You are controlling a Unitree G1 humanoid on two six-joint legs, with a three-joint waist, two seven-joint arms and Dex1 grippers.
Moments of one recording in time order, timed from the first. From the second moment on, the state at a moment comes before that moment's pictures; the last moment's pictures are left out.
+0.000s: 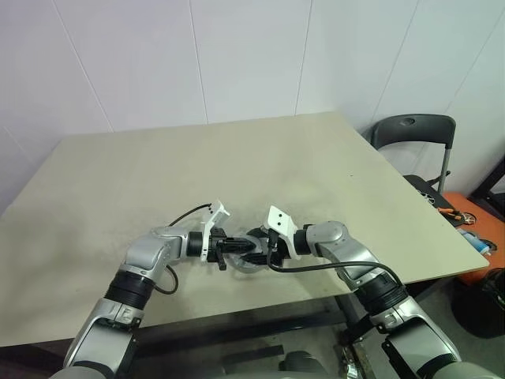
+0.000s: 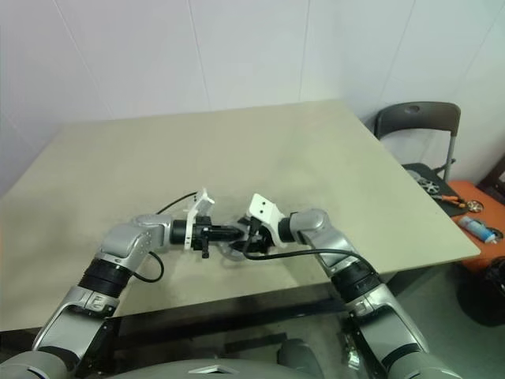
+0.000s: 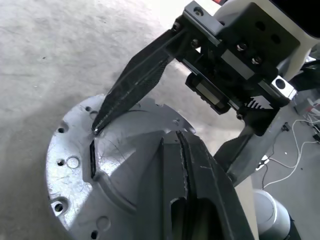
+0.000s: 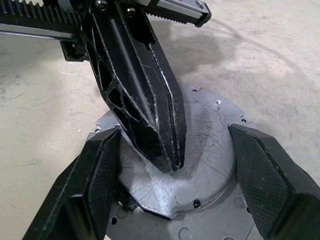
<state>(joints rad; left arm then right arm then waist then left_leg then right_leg) -0.46 0.40 -0.22 0.24 -0.41 0.69 -1.11 -0.48 -0.37 0.42 0.20 0.12 0.39 0.98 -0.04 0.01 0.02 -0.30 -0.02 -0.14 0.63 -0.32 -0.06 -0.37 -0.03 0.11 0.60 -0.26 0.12</state>
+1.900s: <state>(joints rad) -0.51 0.47 0.02 -0.02 -0.64 0.93 -1.06 -0.49 -0.36 0.43 0.21 0.13 0.41 0.99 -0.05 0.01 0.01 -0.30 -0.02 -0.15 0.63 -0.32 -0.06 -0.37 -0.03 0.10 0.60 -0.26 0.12</state>
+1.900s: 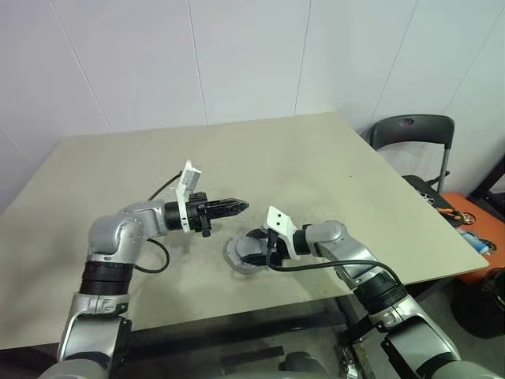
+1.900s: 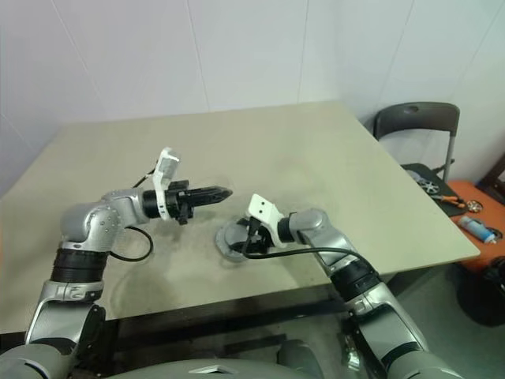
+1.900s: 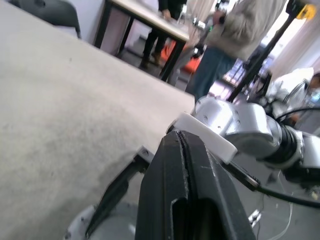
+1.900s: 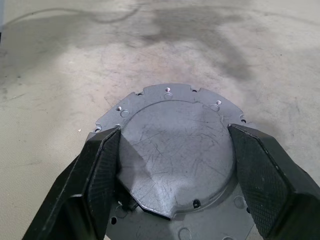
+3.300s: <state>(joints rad) -0.43 0.39 -0.22 0.39 -0.40 0.41 -1.13 -0.48 -0.36 0.43 0.21 0.13 0.41 0.98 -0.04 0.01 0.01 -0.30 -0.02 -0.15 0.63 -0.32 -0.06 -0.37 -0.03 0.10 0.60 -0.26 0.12</state>
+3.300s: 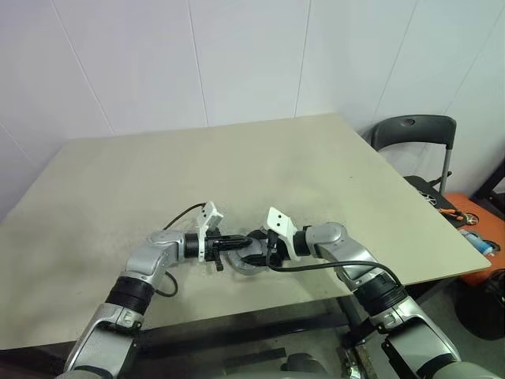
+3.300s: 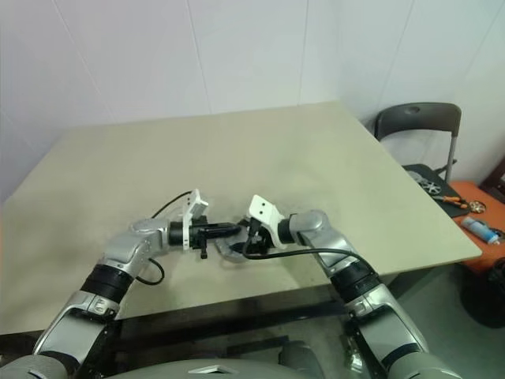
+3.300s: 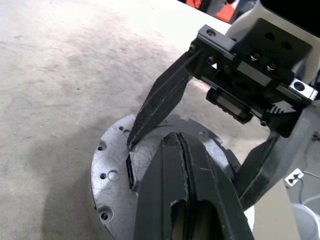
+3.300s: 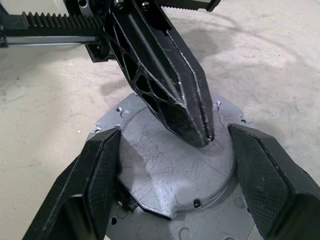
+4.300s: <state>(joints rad) -0.45 0.39 -0.18 0.59 -0.38 0.21 -1.22 -0.48 -0.36 0.43 0.22 0.13 0.41 0.98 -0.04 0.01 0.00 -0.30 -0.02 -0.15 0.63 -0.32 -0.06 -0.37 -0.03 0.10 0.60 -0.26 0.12</state>
